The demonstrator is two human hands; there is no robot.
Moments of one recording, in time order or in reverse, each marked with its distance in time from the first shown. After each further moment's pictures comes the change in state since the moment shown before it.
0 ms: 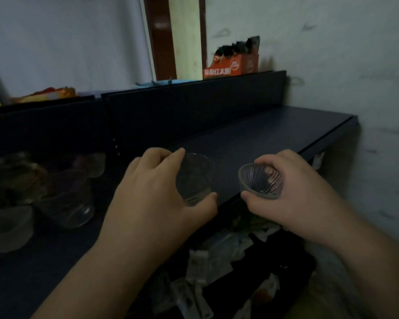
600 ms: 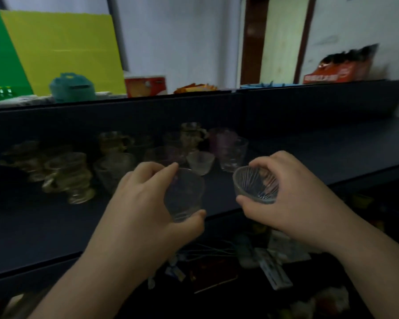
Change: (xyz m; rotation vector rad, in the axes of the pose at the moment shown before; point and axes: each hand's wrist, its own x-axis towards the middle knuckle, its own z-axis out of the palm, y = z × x) left_hand -0.219 -0.120 -0.198 0.096 0.051 -0.248; right_hand -0.097 -0.247 0.083 0.116 -0.252 -0.287
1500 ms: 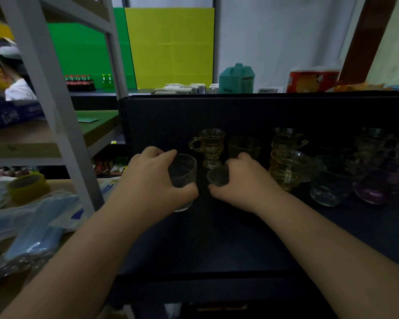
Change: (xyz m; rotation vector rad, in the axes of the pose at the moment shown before) left_hand -0.059 -0.357 -0.179 0.219 -0.038 -0.412; right_hand 0.164 -0.314 0.316 -0.145 -0.231 -0.074
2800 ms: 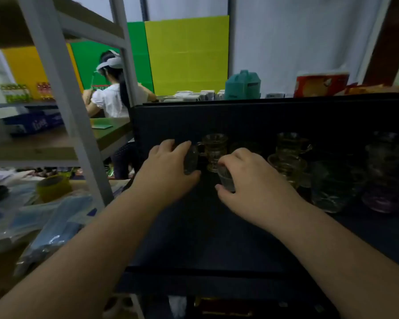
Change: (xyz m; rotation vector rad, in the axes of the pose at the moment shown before) left_hand 0.033 0.018 0.019 0.173 0.025 -0.005; right_hand -0.047 0.001 -0.038 -0.097 0.166 -0.326
